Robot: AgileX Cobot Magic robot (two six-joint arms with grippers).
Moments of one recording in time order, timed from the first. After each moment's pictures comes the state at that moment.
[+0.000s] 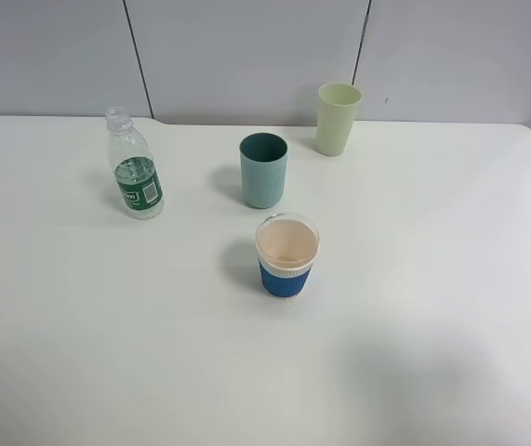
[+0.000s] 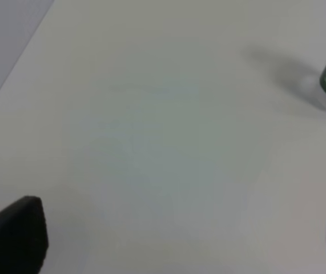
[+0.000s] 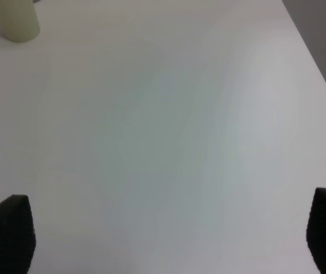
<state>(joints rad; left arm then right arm) 0.13 -0.01 -0.50 0.07 1.05 -0.07 -0.09 0.00 -0.50 -0.01 1.07 -0.01</state>
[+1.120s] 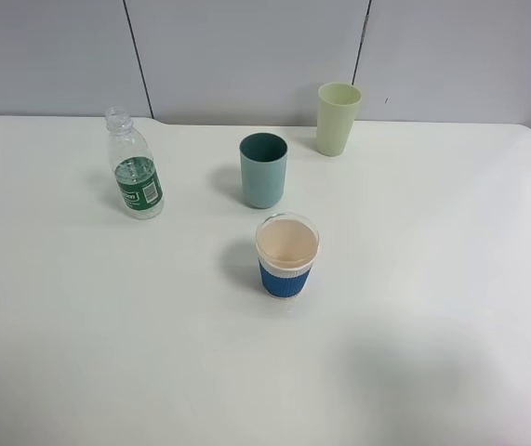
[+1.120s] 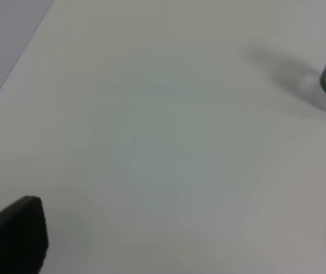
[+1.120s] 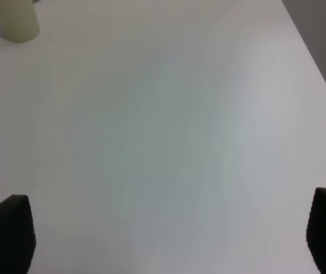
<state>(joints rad) 0.13 -0.01 -0.50 0.07 1.05 -0.07 -0.09 0.00 -0.50 -0.01 1.07 -0.01</state>
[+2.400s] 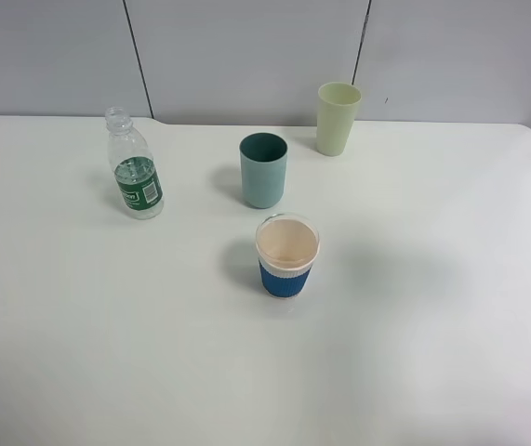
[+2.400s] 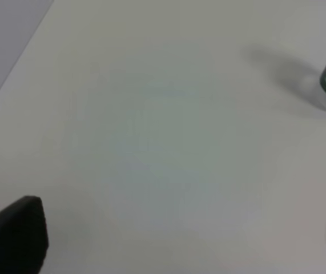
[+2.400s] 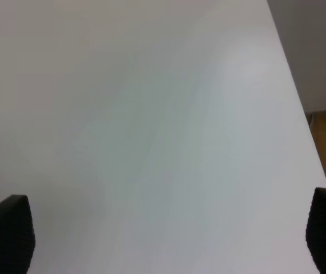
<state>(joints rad) 0.13 -0.01 -0.50 0.07 1.05 -0.07 -0.09 0.71 -0.67 -0.12 0.74 -0.01</state>
